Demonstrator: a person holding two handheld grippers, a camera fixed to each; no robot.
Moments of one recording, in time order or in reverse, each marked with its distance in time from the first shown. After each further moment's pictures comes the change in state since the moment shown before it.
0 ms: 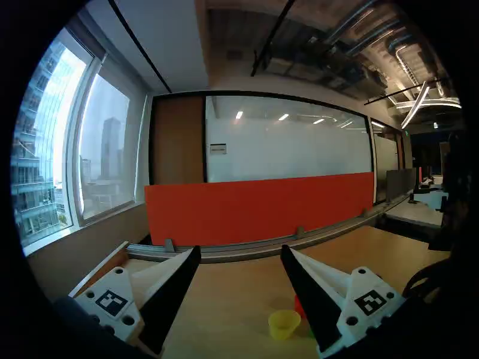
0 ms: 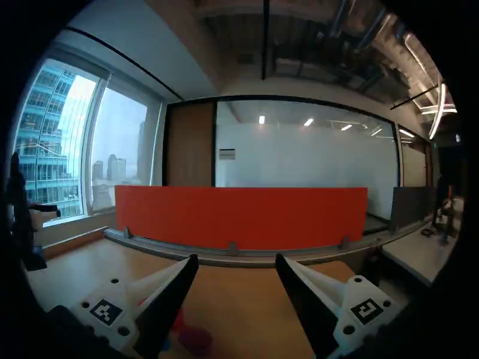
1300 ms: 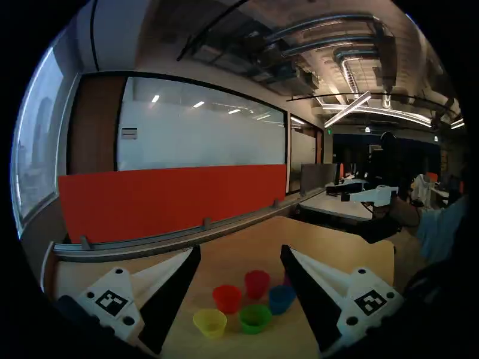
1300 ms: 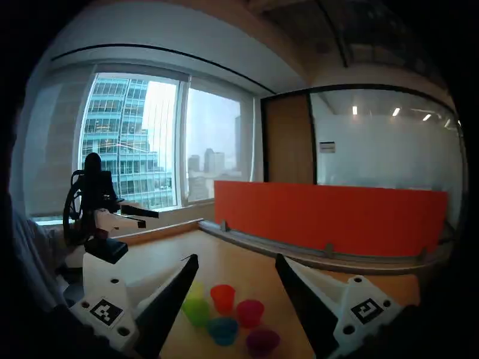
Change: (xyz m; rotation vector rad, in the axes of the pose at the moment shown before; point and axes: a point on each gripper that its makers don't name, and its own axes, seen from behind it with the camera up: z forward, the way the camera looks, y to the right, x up) left arm -0.005 0.118 -0.003 -0.562 -0.078 -0.030; right arm 0.009 -0.113 -0.025 0.613 -0.055 -0.022
